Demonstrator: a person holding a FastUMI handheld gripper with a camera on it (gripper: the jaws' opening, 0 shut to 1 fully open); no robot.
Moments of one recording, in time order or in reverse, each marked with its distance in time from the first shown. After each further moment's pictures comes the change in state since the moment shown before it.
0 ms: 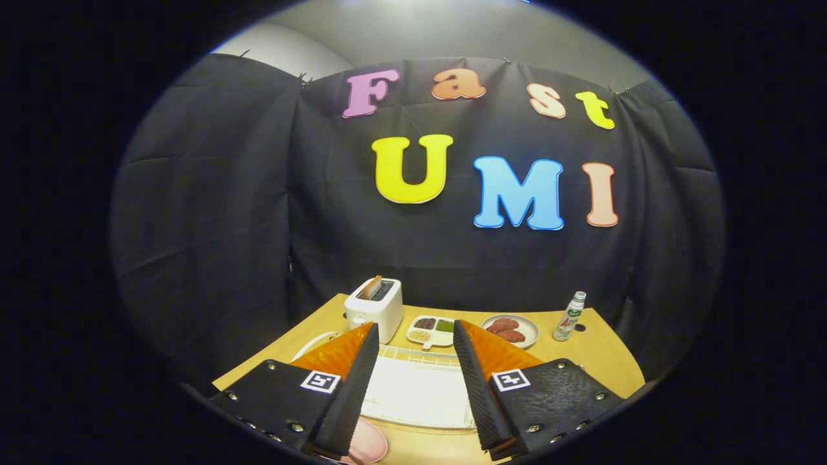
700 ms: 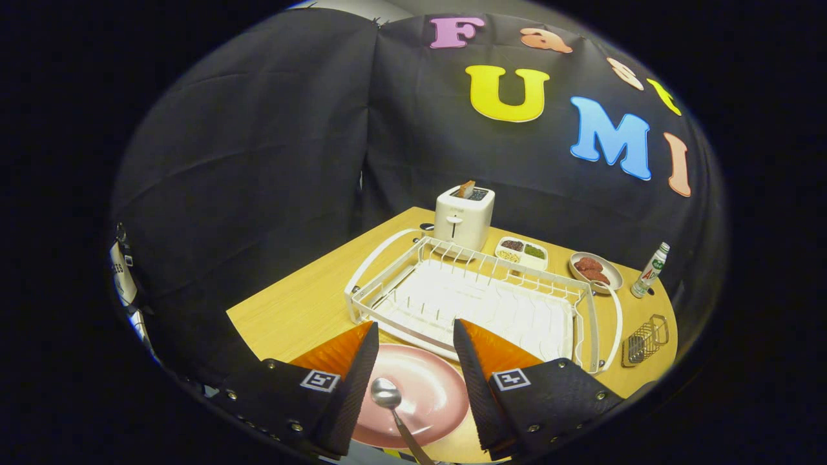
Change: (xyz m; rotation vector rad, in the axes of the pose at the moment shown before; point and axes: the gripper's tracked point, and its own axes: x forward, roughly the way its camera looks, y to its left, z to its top) arm 0.000 0.151 -0.195 -0.141 0.271 0.296
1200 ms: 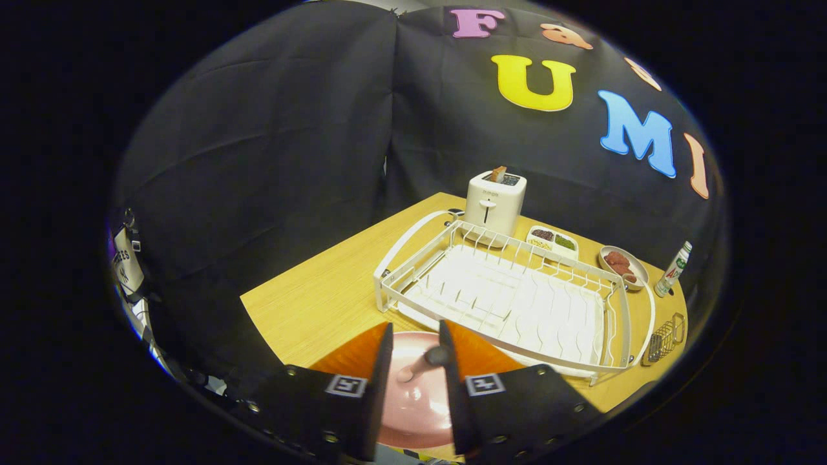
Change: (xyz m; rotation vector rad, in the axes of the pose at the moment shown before) arm 0.022 0.036 -0.029 -0.054 0.066 0.084
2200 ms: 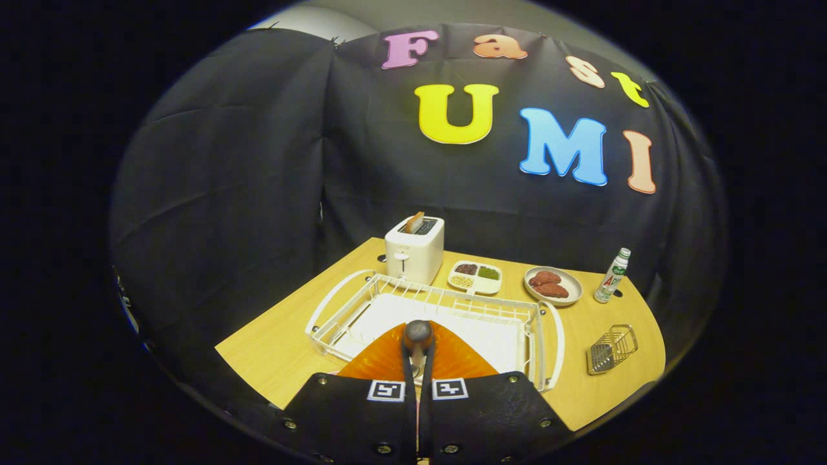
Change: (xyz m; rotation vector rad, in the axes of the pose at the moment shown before) arm -0.052 -0.081 0.061 0.135 -0.106 -0.180
